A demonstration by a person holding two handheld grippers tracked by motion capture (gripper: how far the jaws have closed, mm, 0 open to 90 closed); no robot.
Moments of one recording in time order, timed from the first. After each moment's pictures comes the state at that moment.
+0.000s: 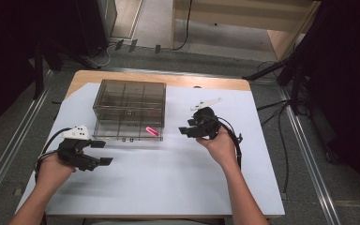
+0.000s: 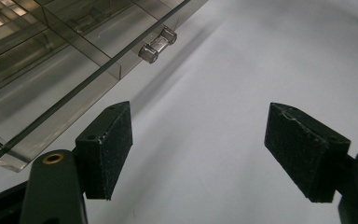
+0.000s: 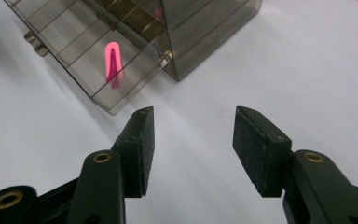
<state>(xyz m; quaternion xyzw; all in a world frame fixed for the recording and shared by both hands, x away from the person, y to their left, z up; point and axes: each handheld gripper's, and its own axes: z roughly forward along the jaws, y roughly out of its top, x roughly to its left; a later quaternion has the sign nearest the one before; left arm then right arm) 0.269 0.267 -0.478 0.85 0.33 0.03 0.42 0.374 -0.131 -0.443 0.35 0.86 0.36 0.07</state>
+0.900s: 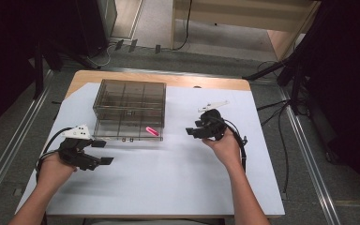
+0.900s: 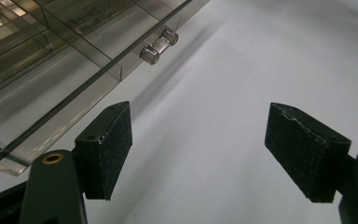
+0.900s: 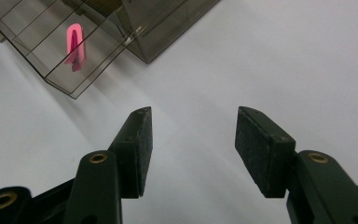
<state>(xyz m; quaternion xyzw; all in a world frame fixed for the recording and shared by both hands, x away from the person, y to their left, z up) 0.271 0.266 -0.479 0.85 0.33 0.04 0.41 0.382 -0.151 -0.460 0.37 0.86 0.35 0.08</state>
